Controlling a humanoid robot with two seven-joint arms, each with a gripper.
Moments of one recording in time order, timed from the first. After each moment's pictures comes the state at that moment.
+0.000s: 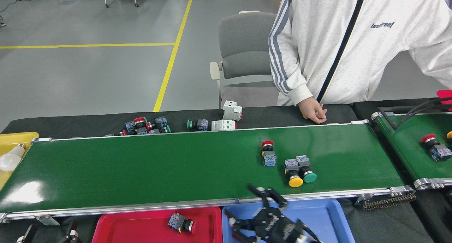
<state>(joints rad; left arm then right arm) 0.38 0.12 0.45 -1.76 -1.35 -0.29 -0.04 0.13 0.05 0.15 -1.62 1.37 -0.16 -0.02</state>
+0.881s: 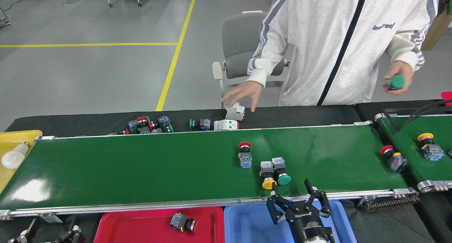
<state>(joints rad) 0.36 0.12 0.43 -1.76 -1.34 -0.30 -0.04 0.03 0.09 0.27 -1.54 1.47 0.13 0.06</state>
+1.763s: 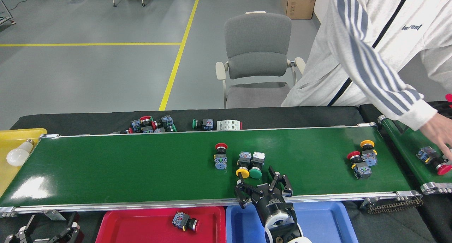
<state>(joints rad) 0.34 0.14 0.43 -1.76 -1.35 -0.30 -0.04 -0.26 0.15 0.39 -1.21 1.43 0.14 0.09</state>
